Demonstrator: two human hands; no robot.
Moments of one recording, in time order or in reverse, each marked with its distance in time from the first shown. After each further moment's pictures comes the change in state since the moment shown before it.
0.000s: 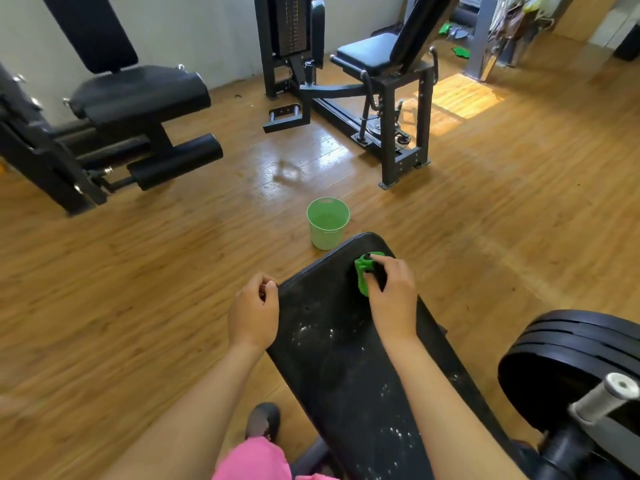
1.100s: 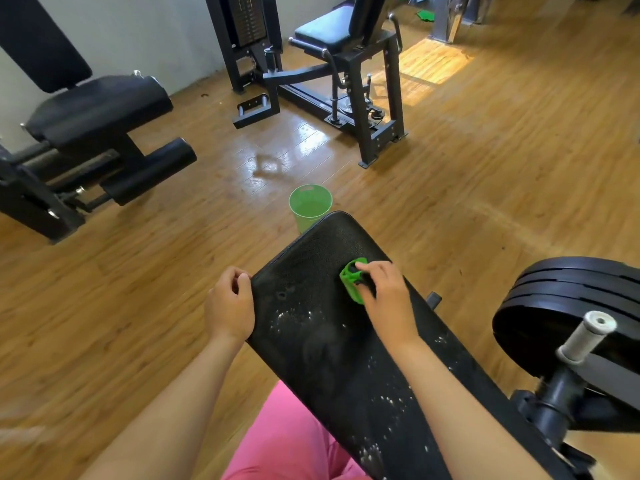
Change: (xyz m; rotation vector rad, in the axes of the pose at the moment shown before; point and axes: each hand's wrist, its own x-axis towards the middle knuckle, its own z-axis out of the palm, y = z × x) left_hand 0.003 0.001 0.001 0.030 0.006 0.020; right_hand -0.035 0.048 -0.015 -0.075 -0.048 -0.086
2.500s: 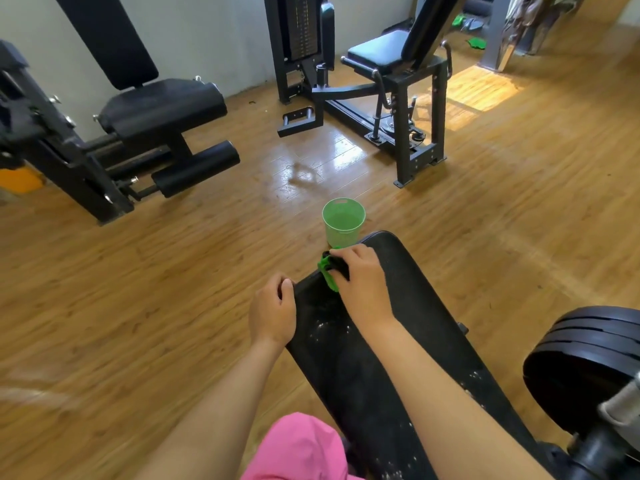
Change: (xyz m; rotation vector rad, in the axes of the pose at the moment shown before) left_hand -0.004 0.000 -0.001 -0.035 0.012 0.044; right_hand 0.047 -0.103 0.031 0.056 -0.110 -0.119
